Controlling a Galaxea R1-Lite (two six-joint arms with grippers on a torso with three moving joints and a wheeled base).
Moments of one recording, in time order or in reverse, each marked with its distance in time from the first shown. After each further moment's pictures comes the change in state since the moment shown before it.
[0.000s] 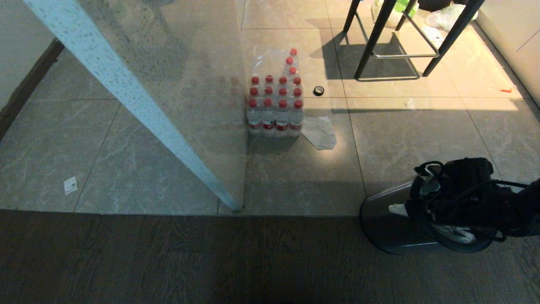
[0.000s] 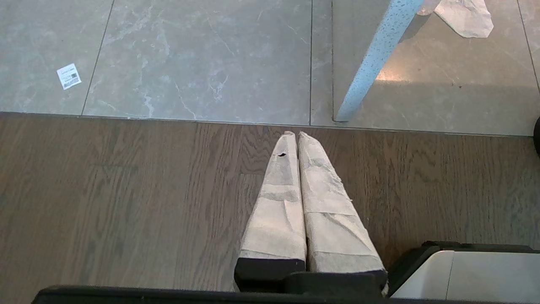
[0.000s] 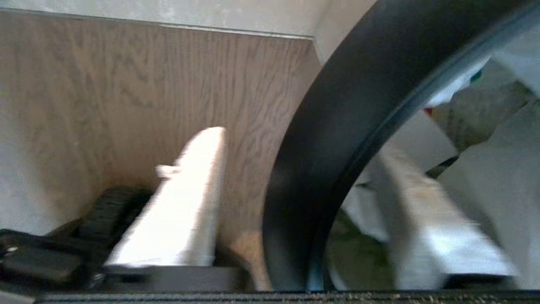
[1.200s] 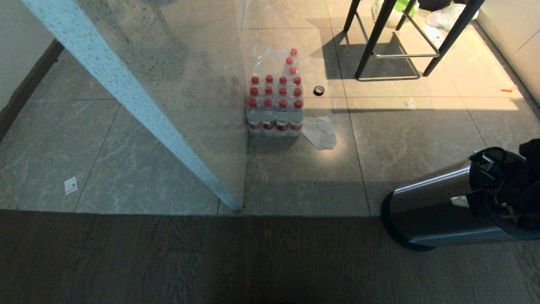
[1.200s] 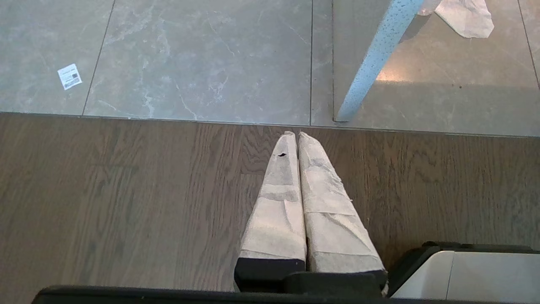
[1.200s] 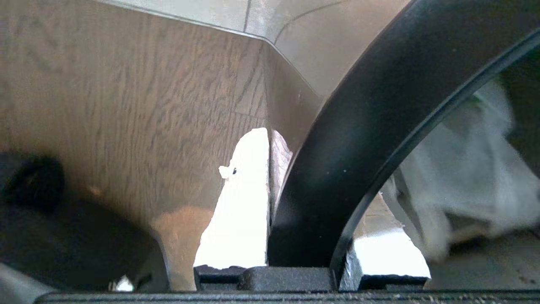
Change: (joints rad) left arm 0.000 0.000 0.000 0.000 0.000 0.000; right arm -0.292 -0.233 -0.084 0.316 0.054 -0.381
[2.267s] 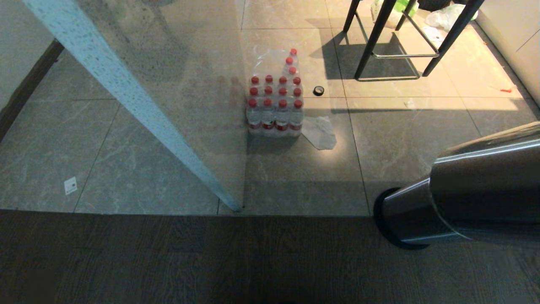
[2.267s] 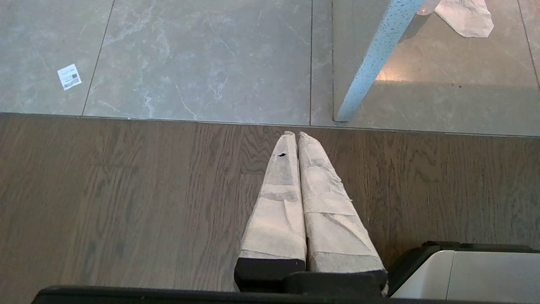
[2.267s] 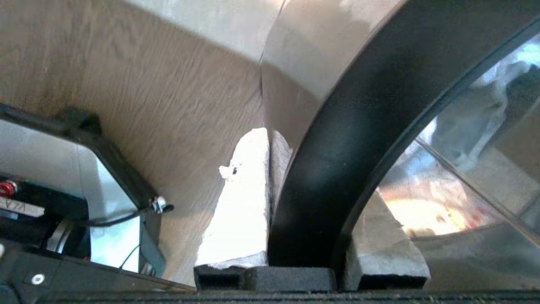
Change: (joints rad) left arm 0.000 0.000 0.000 0.000 0.000 0.000; right arm 0.001 -0.838 -0.305 0.912 0.062 -0.154
